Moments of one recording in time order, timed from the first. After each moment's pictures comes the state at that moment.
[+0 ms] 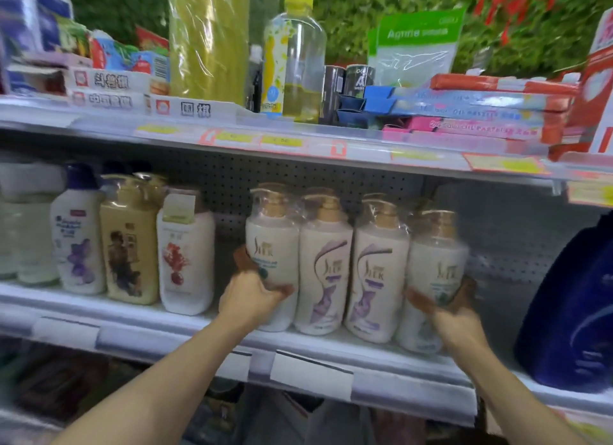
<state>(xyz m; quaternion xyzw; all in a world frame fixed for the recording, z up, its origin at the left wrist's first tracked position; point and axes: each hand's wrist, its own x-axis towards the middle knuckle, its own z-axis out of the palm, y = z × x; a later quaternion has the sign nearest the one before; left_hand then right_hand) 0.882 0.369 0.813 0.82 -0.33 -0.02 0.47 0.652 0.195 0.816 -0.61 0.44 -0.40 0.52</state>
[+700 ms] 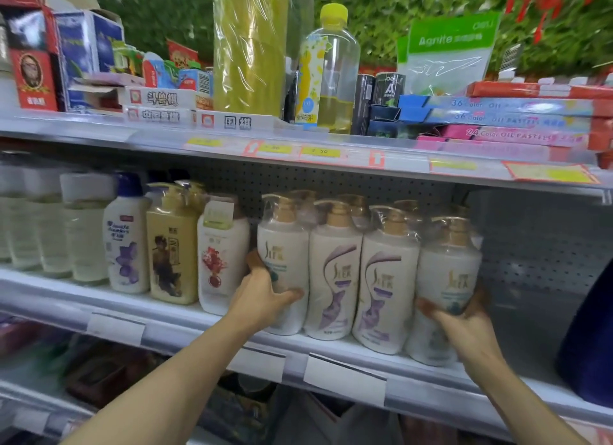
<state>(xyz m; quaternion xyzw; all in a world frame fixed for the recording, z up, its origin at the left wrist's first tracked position) 0.901 0.401 0.821 0.83 -0.31 -0.03 0.46 0.679 0.217 0.816 -0.66 0.33 -0.46 0.50</state>
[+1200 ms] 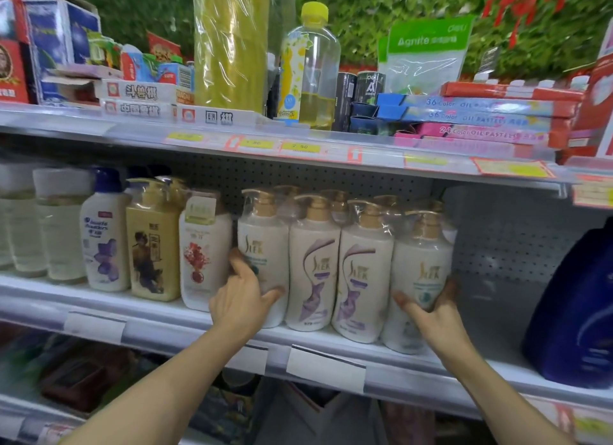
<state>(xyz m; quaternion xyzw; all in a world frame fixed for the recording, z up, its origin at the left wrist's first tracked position) 0.882 0.401 0.810 0.90 -0.26 0.08 0.34 0.673 0.222 0.809 -0.71 0.30 -0.42 0.48</state>
